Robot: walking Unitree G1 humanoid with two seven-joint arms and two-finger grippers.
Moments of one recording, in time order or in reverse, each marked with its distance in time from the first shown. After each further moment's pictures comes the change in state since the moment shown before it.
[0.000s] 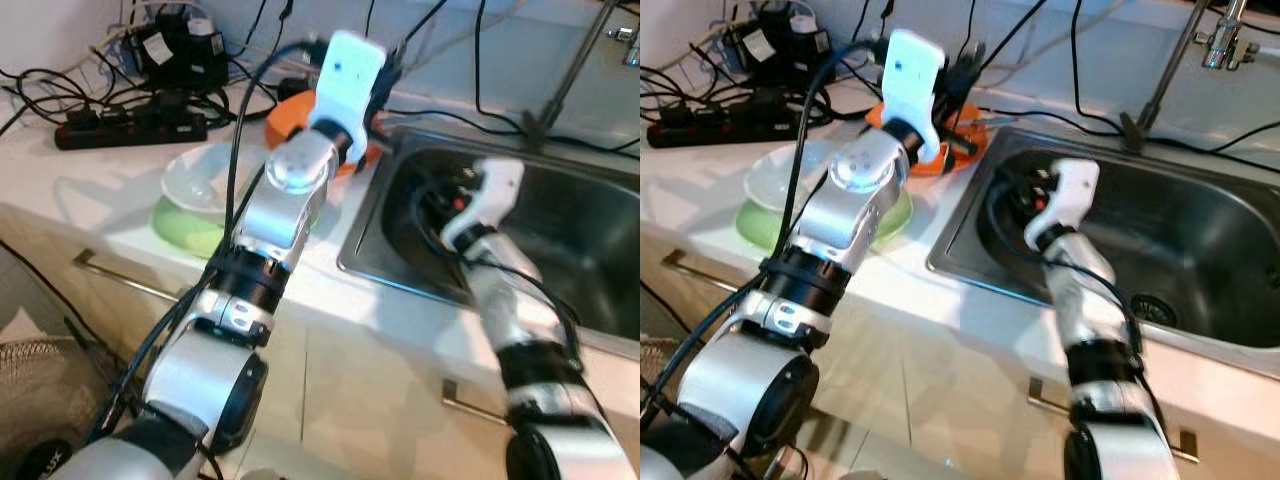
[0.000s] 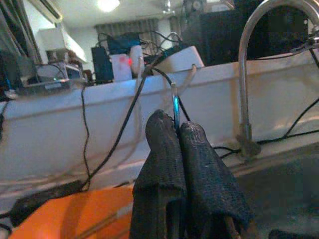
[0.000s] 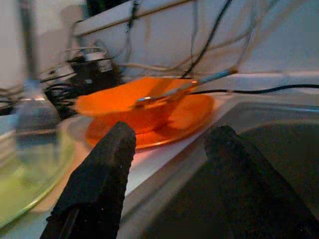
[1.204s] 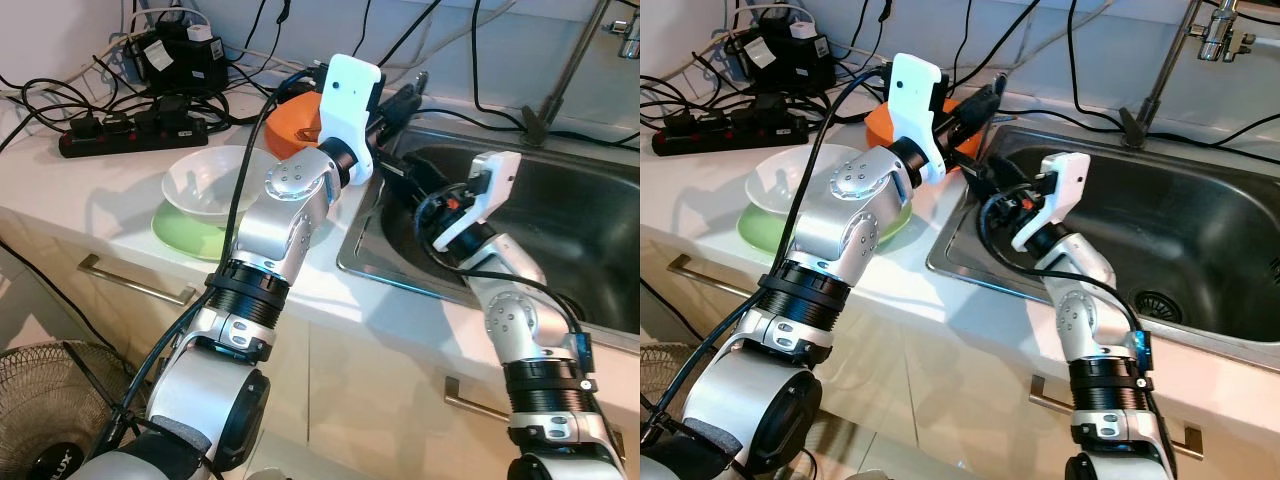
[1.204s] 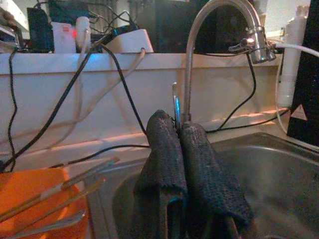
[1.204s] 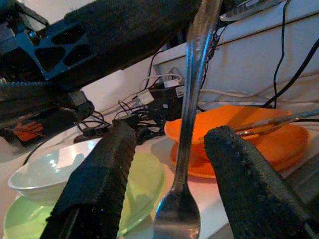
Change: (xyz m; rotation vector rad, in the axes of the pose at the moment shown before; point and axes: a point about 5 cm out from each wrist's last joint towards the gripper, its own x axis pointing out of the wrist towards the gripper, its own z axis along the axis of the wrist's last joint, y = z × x) left arm -0.008 -0.015 -0.007 -0.229 0.045 -0.172; right arm -0.006 0.038 0.019 0.086 -0.071 0.283
